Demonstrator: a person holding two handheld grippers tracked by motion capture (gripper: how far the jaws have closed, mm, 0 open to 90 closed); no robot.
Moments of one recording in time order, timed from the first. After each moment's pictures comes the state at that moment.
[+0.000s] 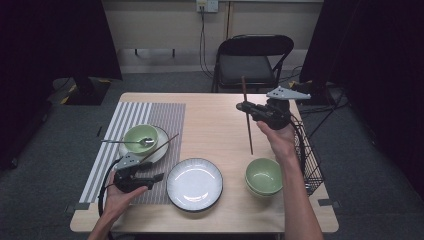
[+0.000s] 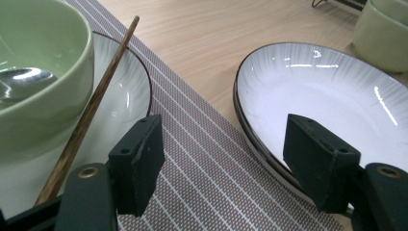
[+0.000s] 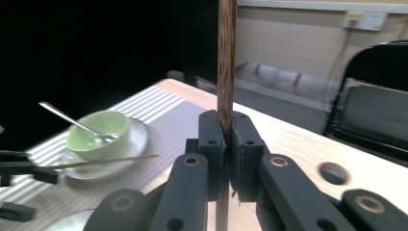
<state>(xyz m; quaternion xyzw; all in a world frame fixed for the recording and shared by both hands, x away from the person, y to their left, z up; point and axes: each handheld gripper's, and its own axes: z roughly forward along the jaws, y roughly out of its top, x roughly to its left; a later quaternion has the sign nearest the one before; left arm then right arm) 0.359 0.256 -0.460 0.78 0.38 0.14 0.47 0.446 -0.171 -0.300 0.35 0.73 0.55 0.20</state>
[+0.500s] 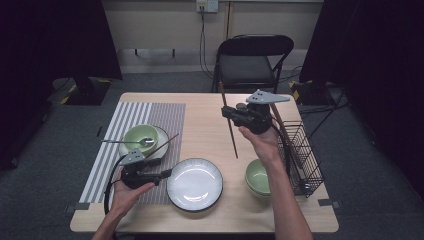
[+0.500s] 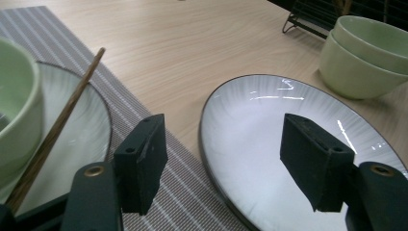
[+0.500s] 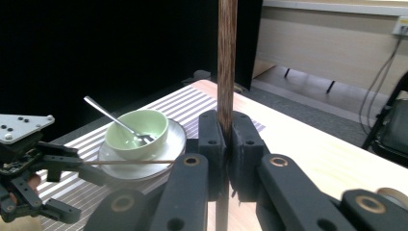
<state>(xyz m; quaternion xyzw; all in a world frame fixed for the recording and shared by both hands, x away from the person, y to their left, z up) 0.366 0.231 -0.448 0.78 0.36 0.11 0.50 0.435 -0.125 -0.301 0.31 0.75 0.56 0.18</state>
